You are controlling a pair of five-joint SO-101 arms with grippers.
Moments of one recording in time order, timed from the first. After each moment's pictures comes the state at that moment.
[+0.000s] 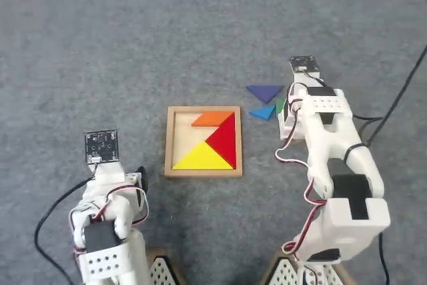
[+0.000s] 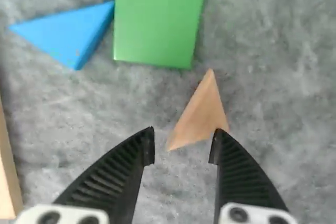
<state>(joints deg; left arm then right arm) -19.5 -102.9 97.0 72.0 -0.4 -4.5 10.5 22.7 59.0 1.6</state>
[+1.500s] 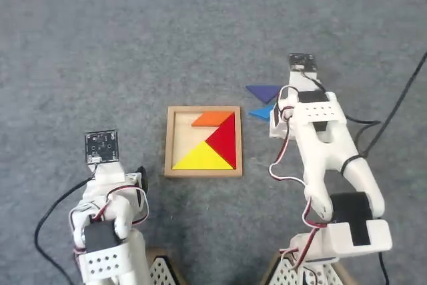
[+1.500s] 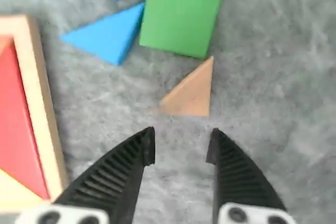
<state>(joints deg) -19.5 -102.9 97.0 72.0 -0.4 -9.2 0.4 27.5 59.5 -12.7</state>
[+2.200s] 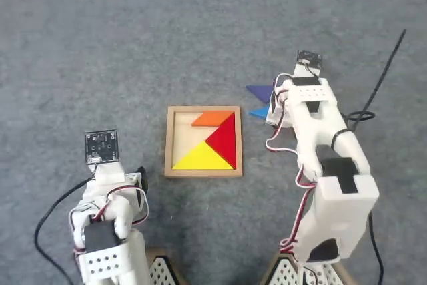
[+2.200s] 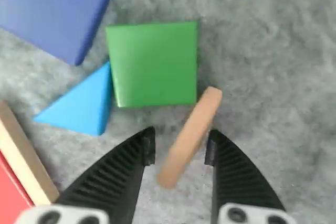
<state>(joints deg) -19.5 -102.9 97.0 72.0 -0.4 -7.9 20.9 10.7 61.1 -21.3</state>
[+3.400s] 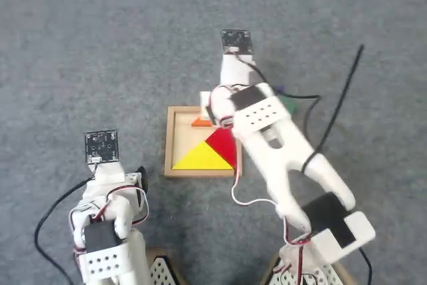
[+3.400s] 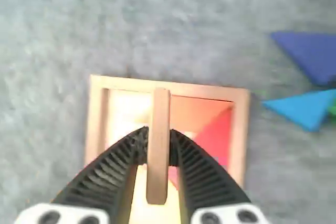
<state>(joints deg) -19.5 -102.9 97.0 72.0 -0.4 -34.2 3.3 14.5 50.5 -28.6</state>
